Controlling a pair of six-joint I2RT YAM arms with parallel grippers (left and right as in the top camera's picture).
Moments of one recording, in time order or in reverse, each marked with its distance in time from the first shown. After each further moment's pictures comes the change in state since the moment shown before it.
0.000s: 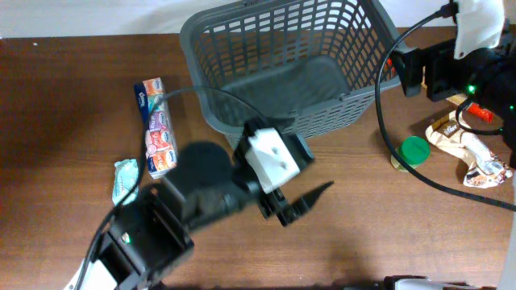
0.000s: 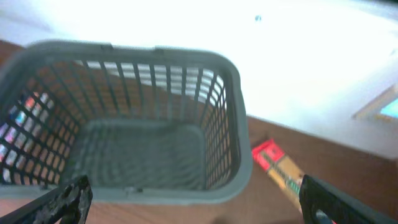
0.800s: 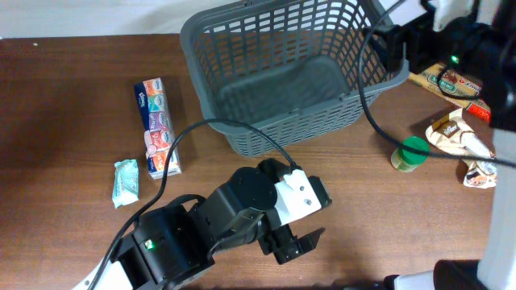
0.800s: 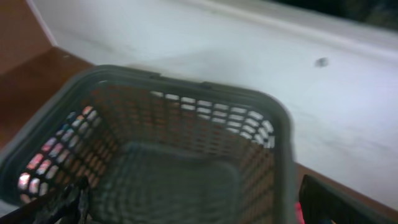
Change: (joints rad) left arm -0.185 0.041 0.021 -0.347 -0.120 -0.019; right arm 0.000 0.143 0.038 0.133 -0.262 -0.047
